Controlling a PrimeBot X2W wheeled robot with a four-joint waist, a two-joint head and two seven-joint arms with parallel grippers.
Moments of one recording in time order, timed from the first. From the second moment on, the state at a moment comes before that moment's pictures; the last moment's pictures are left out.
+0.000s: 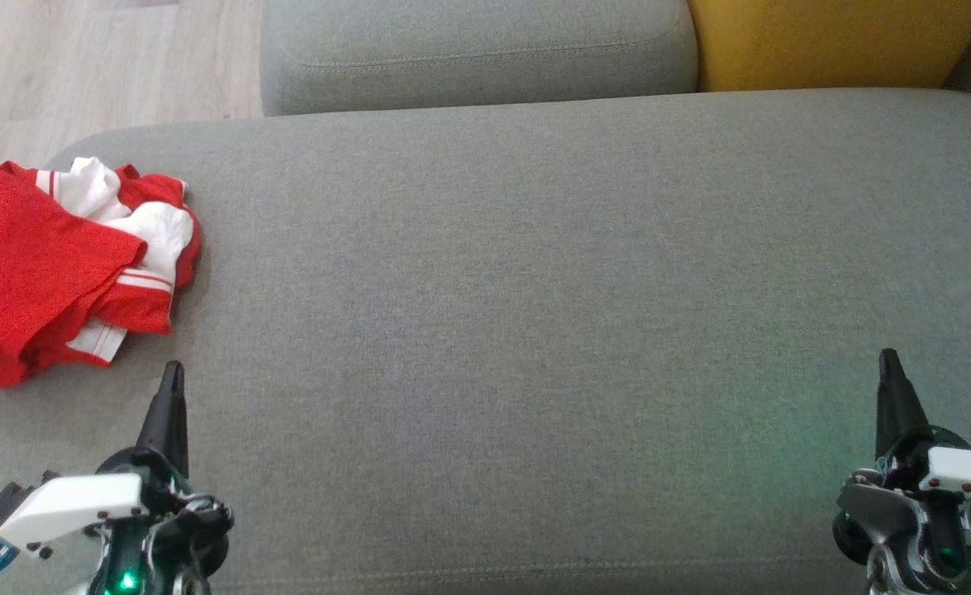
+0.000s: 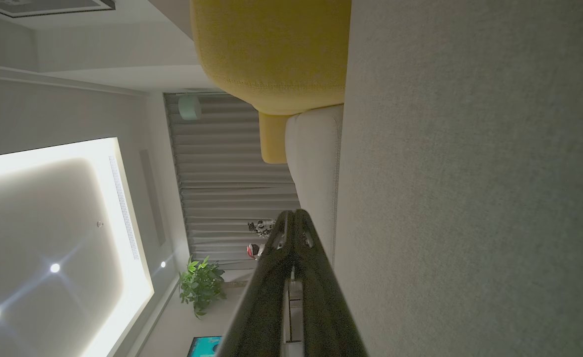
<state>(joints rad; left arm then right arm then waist) -0.05 0.04 0.08 0.27 -1.61 -0.12 0.11 -0.05 -0.04 -0.13 0.28 1.60 0.13 0.11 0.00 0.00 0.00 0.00</state>
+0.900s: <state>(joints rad) -0.01 0.03 0.06 0.30 -1.59 -0.12 0.08 -0.01 -0.04 -0.10 0.30 1.59 0.13 0.07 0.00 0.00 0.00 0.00</state>
